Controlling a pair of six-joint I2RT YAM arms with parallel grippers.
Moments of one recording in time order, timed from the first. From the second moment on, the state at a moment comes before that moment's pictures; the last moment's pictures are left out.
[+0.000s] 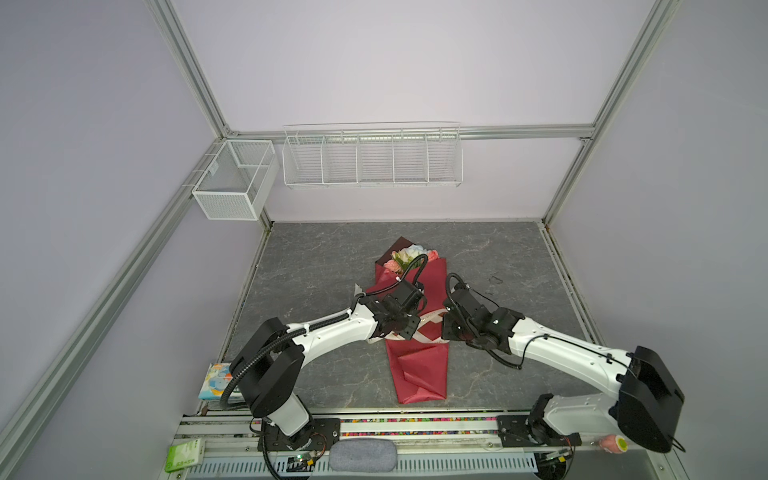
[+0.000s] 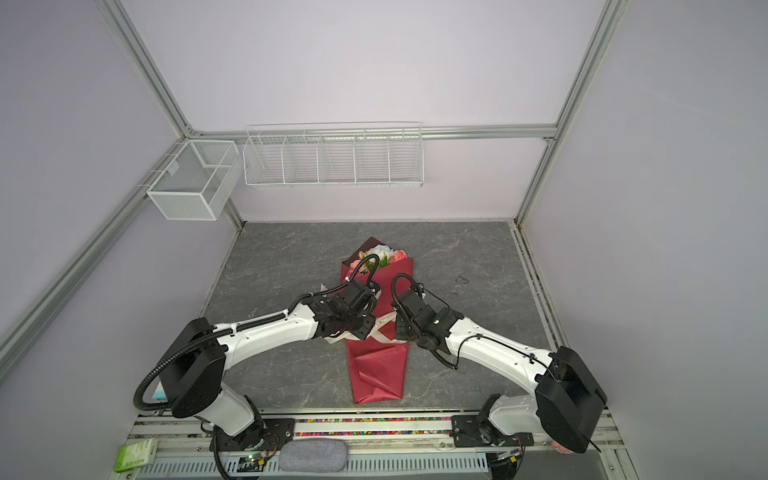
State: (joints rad) left arm -0.91 1.61 1.05 -0.49 -0.07 -0.25; right arm 0.84 1.32 0.84 -0.56 0.18 0.79
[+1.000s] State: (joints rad) left arm -0.52 1.37 0.72 -0.51 0.01 -0.92; right arm 0.84 1.32 0.83 -0.56 0.16 0.71
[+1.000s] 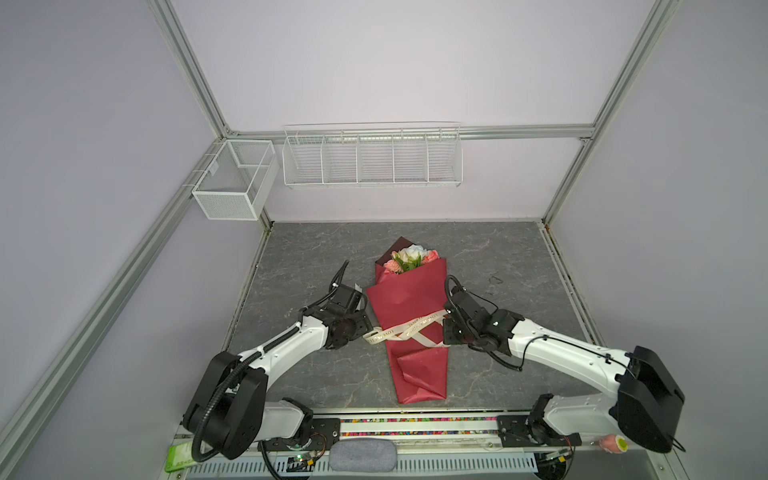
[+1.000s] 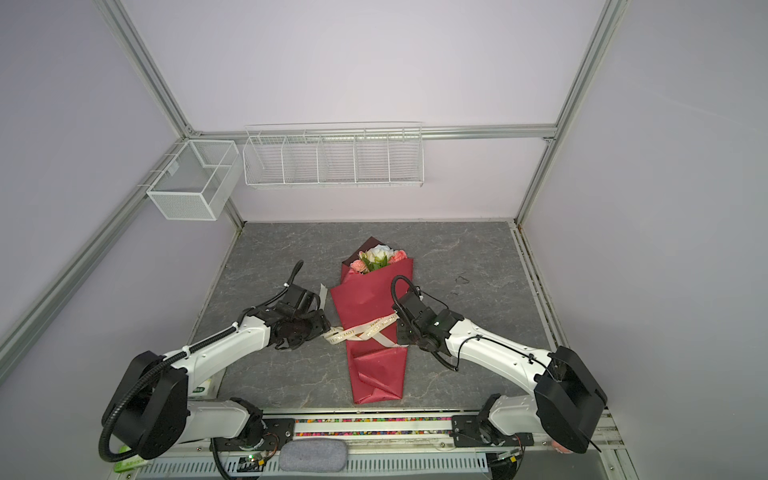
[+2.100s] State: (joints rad) left arm -0.48 1.15 0.66 -0.40 0.00 -0.91; right arm 0.76 1.19 0.90 -0.87 0.46 0.69
